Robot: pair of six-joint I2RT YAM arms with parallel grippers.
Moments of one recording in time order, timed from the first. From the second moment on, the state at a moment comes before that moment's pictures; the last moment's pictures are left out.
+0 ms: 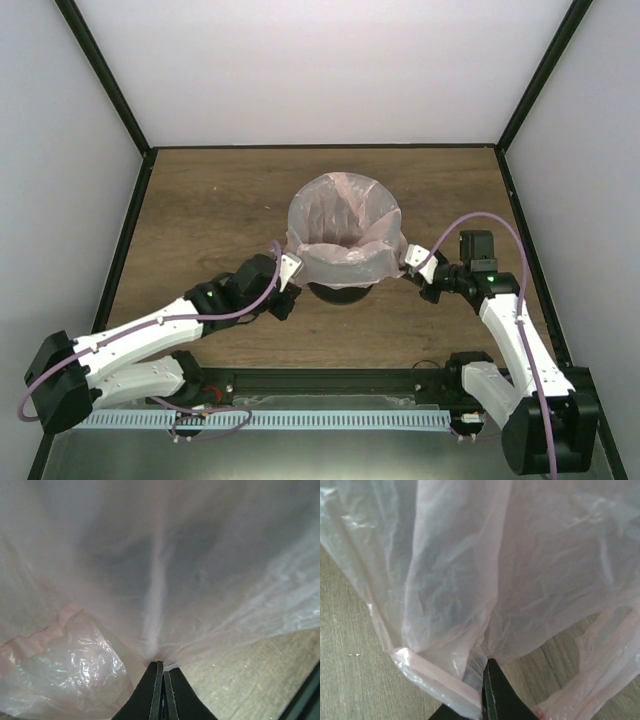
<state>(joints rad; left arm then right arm) -0.92 1.05 0.66 -0.37 0.01 -0.28 0.05 0.90 0.63 -0.63 -0.78 -1.02</state>
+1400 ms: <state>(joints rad) -0.82 0.69 0.72 -0.49 -0.23 -0.63 0.02 0.92 0.99 -0.94 -0.78 -0.79</state>
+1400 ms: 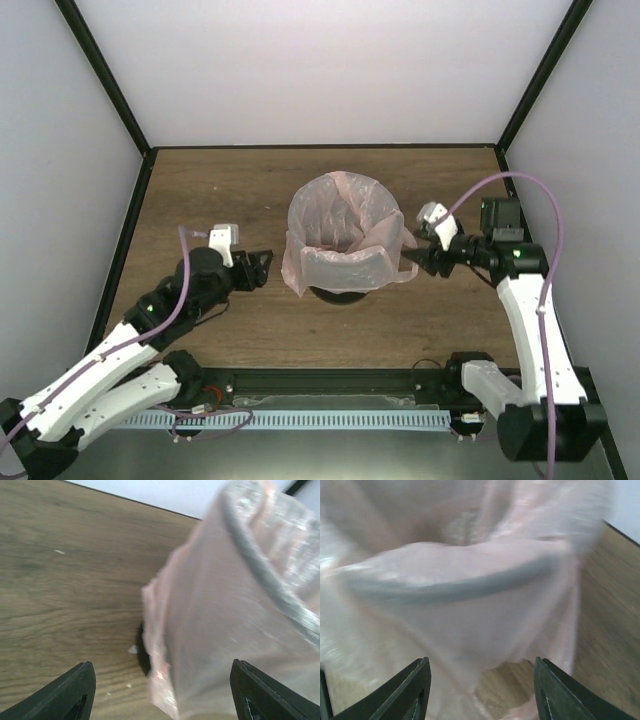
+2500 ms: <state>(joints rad) -0.56 1.38 0.61 0.13 0.33 -0.61 -0.09 1.51 0.92 -0.60 -0.77 -0.56</state>
